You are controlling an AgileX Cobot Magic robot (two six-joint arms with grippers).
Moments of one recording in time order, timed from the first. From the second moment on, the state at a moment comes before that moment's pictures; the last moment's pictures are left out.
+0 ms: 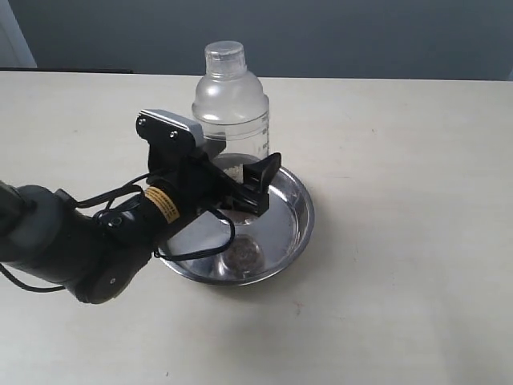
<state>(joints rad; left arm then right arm) -0.58 1.94 -0.61 -0.06 -1.13 -0.18 -0.08 0.01 0.00 0.38 0.32 -0.07</state>
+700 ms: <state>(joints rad) -0.58 2.07 -0.61 -0.10 -1.19 -0.13 -0.08 0.01 0.00 0.38 0.32 -0.07</state>
